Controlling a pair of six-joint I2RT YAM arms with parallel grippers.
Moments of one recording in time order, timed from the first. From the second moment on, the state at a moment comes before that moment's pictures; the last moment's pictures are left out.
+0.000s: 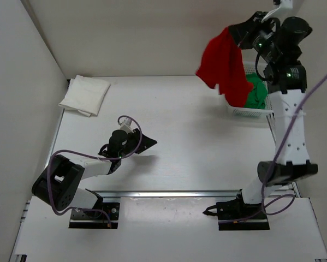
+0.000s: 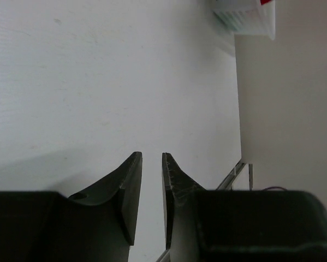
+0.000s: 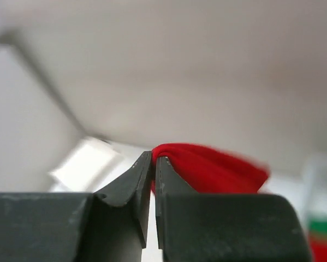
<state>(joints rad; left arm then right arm) -0.54 1.40 0.40 0.64 0.26 -0.96 0.03 1.68 2.15 -0.48 -0.30 0.33</state>
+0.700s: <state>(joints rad) -0.19 1.10 0.25 0.60 0.25 -1.05 0.03 1.74 1.31 0.42 -0.94 0.77</state>
